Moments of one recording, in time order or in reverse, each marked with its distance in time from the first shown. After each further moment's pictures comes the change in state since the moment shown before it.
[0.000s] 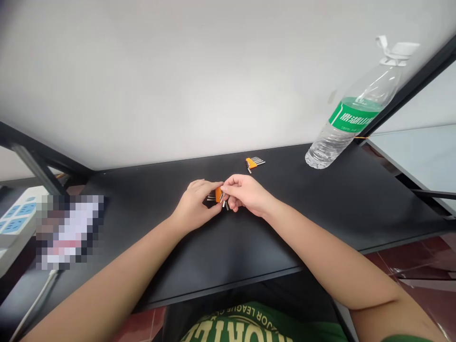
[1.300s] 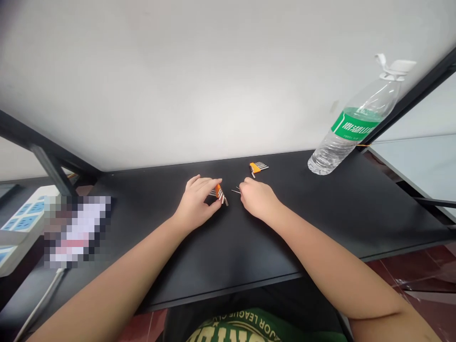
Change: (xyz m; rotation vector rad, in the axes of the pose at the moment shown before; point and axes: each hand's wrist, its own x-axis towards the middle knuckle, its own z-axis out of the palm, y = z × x) left_hand 0.000 -0.007 -0.007 0.106 0.058 -0.029; right_hand 0.001 0.000 -0.012 -1.614 0.185 -0.156
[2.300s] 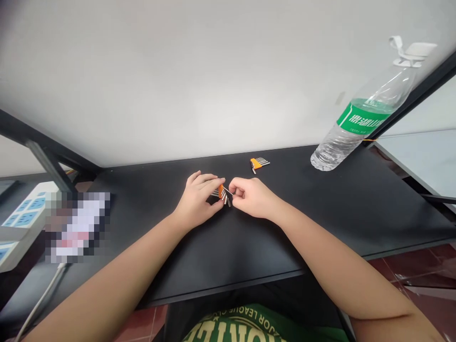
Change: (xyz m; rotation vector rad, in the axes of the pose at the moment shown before) left_hand 0.000 0.001 0.003 0.025 -0.007 0.074; right_hand -0.012 -0.005 -0.012 0.787 -0.008 -0.081
